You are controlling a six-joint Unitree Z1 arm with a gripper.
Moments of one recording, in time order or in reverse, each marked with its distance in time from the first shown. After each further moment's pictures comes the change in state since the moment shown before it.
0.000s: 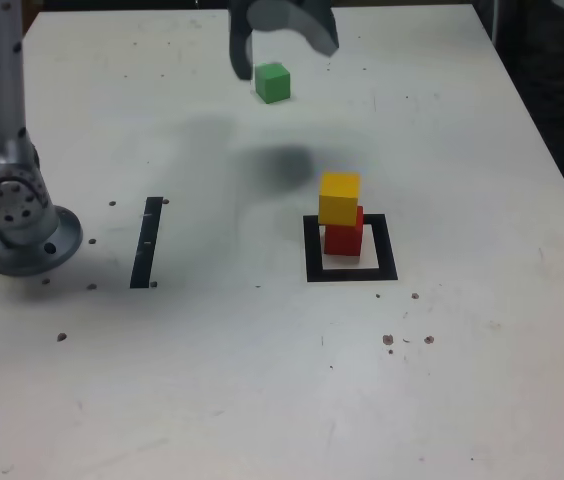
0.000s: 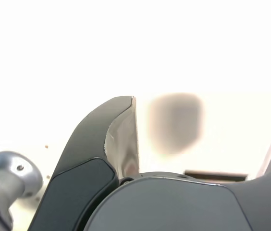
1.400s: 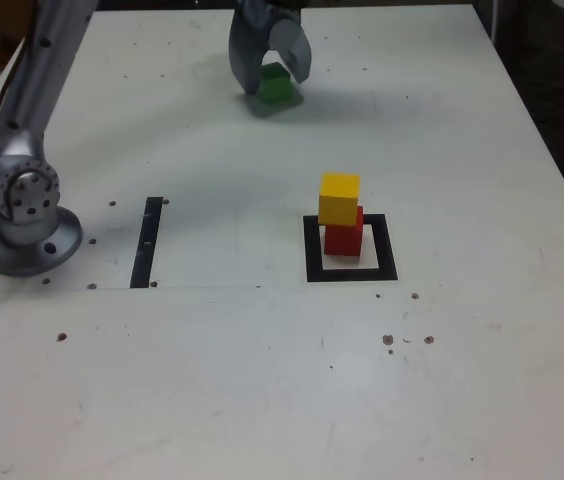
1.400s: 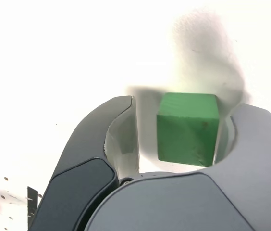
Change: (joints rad) arm 0.297 0.430 -0.320 0.085 -0.056 -0.045
